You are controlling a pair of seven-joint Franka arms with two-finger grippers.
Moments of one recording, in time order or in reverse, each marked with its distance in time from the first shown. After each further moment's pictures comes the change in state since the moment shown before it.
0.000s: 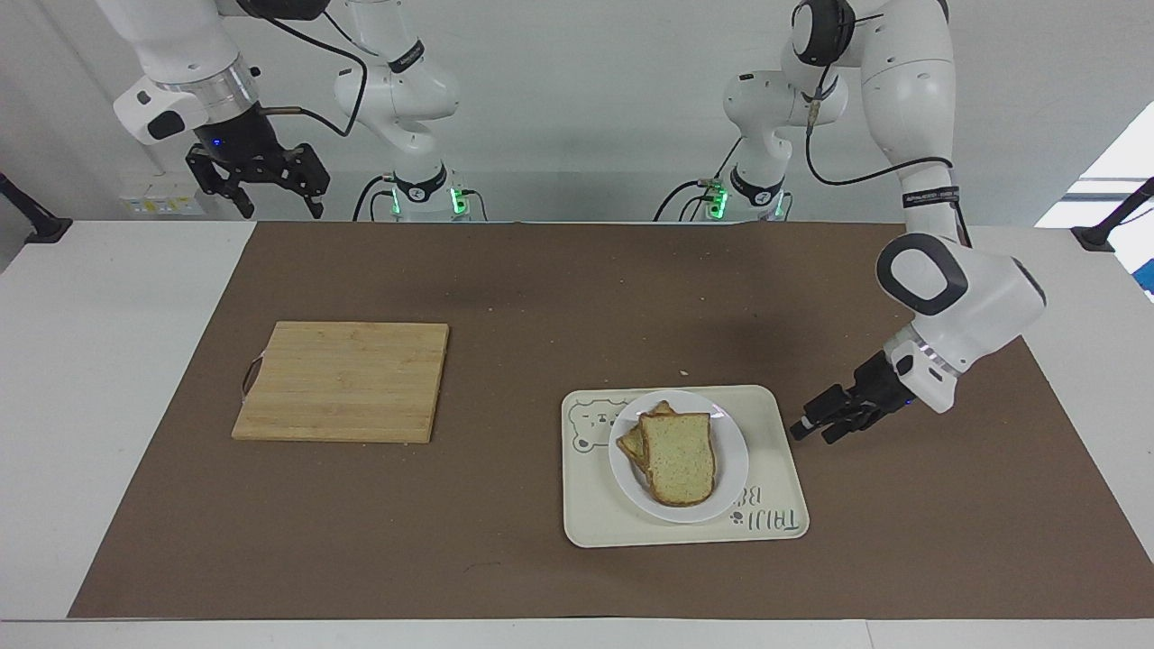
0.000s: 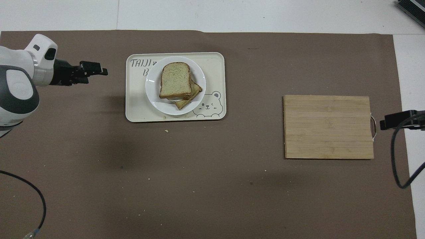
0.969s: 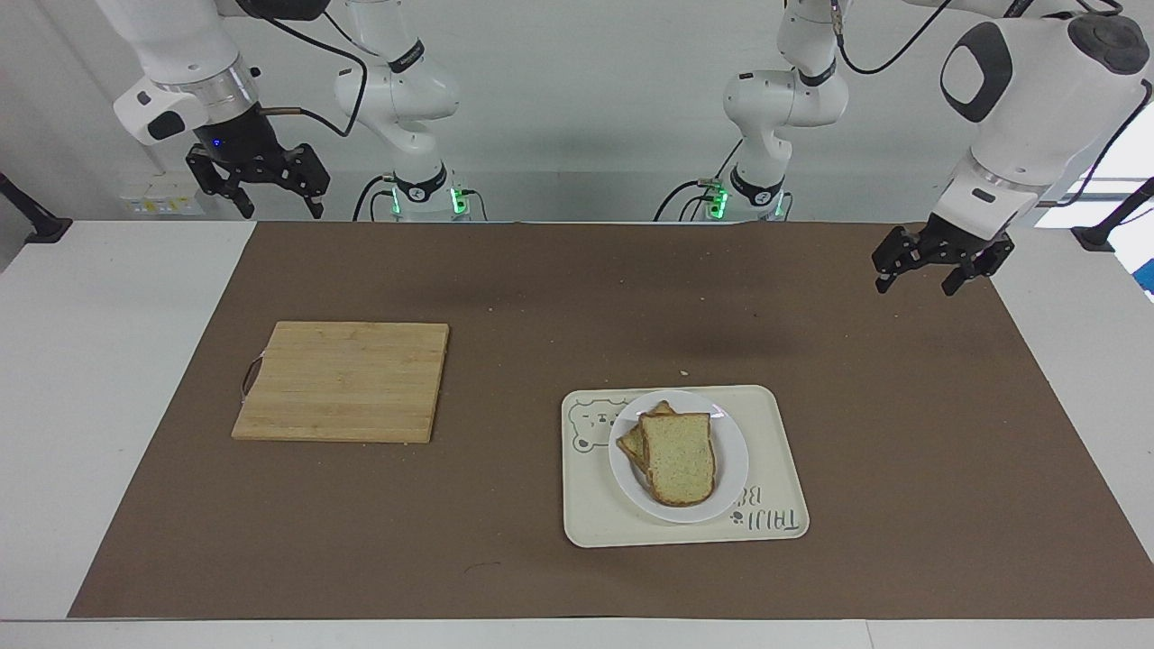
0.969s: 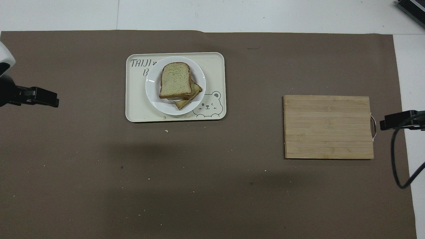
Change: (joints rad) left arm -0.048 -0.342 -0.019 0.077 0.524 -0.524 -0.098; right arm 0.000 0.000 0.000 -0.001 0.000 0.000 0.000
